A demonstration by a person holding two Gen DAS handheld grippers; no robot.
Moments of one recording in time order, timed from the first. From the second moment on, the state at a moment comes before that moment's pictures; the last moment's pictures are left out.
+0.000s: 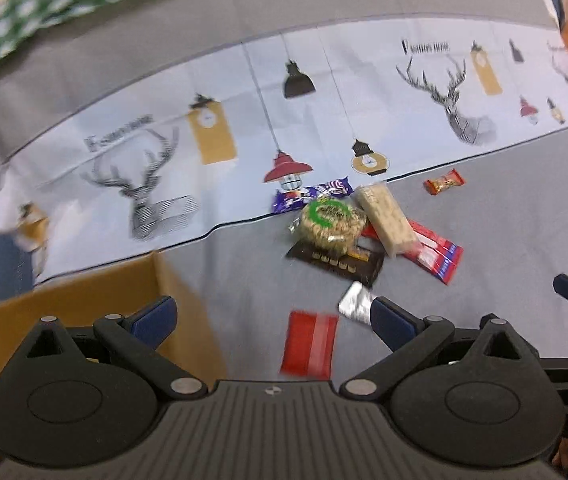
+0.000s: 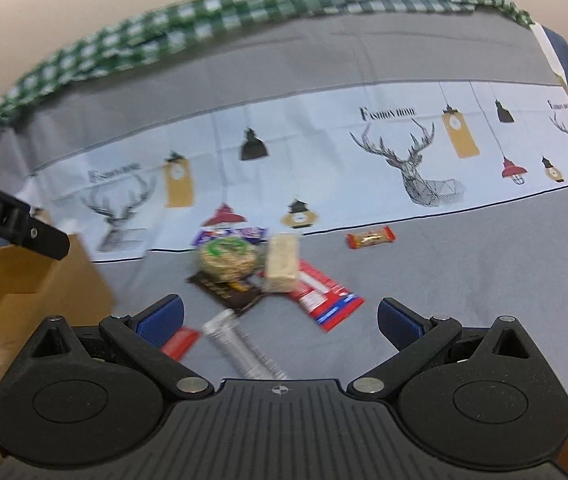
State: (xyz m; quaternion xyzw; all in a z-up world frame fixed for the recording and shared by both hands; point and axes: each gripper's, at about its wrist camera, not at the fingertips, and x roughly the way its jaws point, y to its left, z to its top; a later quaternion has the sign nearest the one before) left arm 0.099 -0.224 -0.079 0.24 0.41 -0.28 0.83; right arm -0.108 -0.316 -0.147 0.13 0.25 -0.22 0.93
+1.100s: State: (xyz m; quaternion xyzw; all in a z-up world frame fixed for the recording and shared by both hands) left arm 0.238 -0.385 -0.257 0.28 0.54 -0.27 0.74; right arm 0.009 -0.495 -0.274 0.11 0.35 -0.25 0.90
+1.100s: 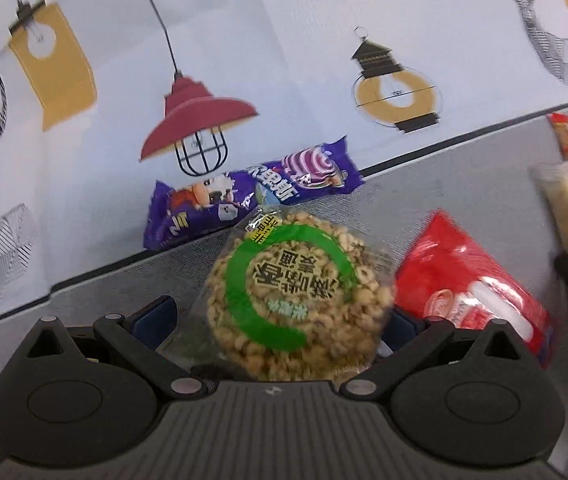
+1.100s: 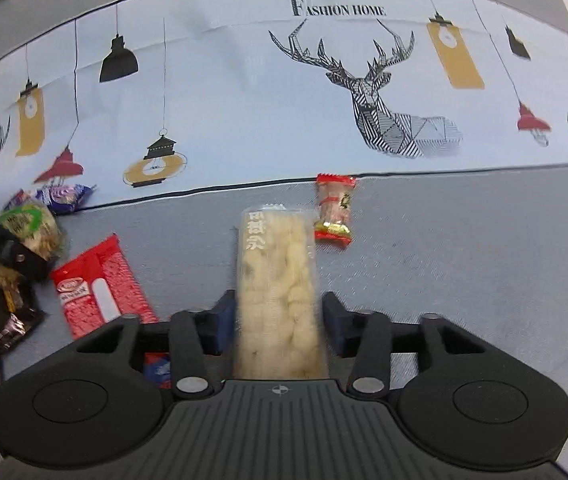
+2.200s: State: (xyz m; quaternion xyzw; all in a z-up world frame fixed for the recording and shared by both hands) left arm -0.016 -0.007 -0.016 0.14 0.45 -0.24 0.85; right arm -0.184 -0.194 -0.075 0.13 0.24 -0.06 0.96
